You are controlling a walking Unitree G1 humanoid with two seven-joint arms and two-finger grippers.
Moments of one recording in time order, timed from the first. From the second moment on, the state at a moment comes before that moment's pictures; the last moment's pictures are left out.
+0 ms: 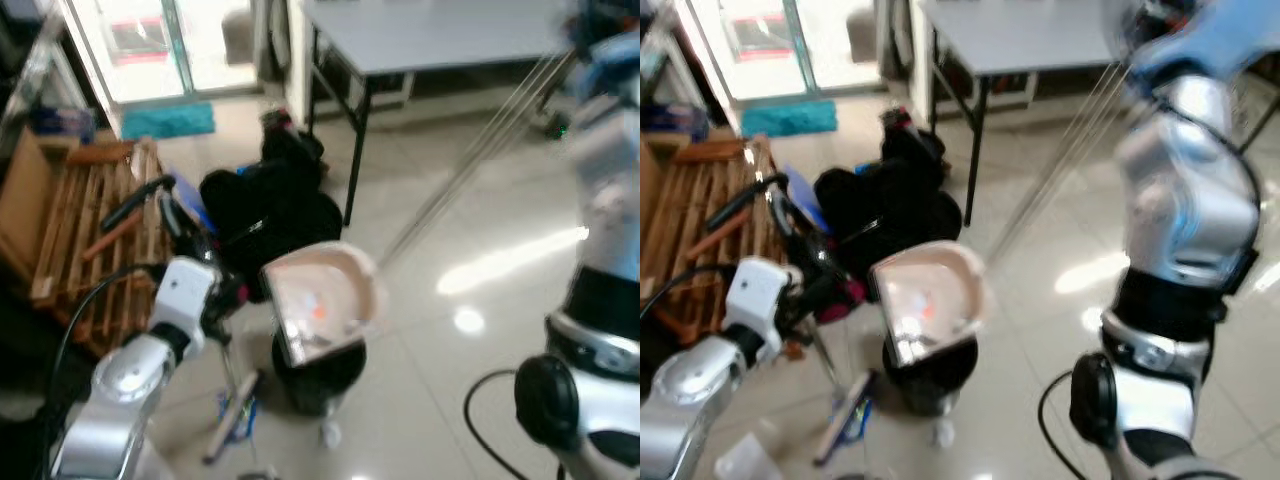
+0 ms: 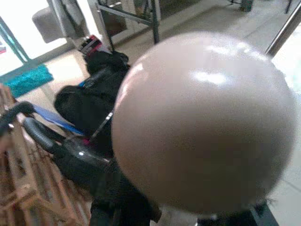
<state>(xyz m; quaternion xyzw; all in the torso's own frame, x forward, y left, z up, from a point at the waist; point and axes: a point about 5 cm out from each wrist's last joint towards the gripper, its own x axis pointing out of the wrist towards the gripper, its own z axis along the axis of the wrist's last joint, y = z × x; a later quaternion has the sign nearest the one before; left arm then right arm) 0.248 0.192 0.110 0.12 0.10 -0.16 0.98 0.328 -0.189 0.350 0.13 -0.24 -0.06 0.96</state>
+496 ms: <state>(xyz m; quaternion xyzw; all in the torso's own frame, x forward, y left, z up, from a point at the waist) 0.240 0.194 0.100 0.12 0.12 -0.15 0.97 0.323 -0.175 0.353 0.05 -0.31 -0.03 0.95</state>
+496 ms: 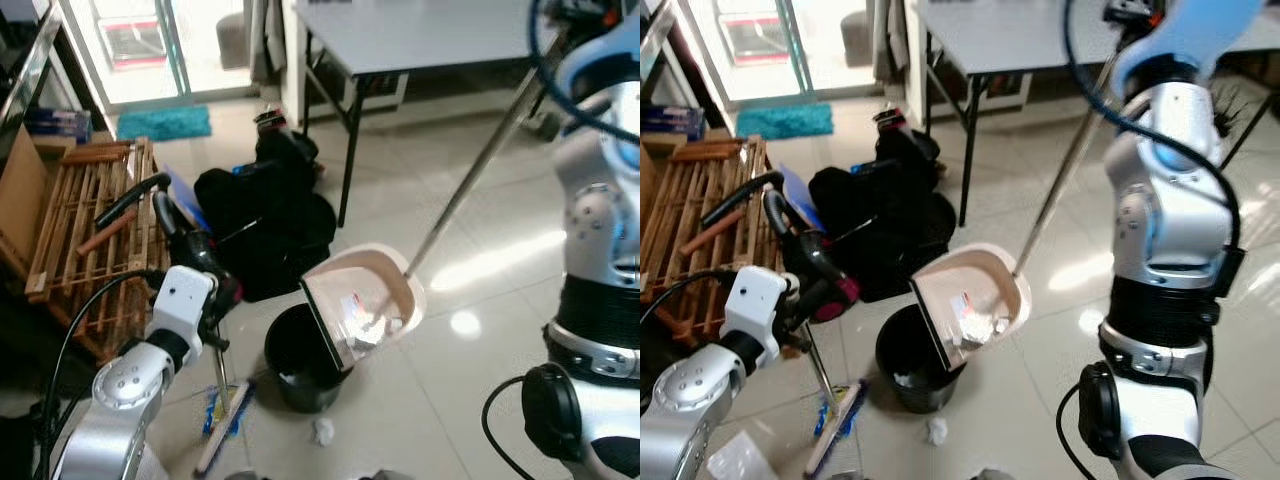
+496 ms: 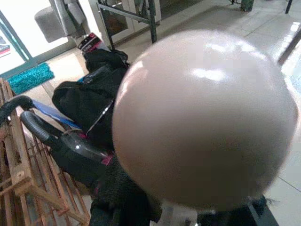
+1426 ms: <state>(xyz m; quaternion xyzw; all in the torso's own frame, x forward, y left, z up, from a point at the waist) 0.232 0.220 0.111 0.14 0.13 -0.10 0.98 0.309 -0.100 0.323 0.03 -0.40 0.10 0.91</state>
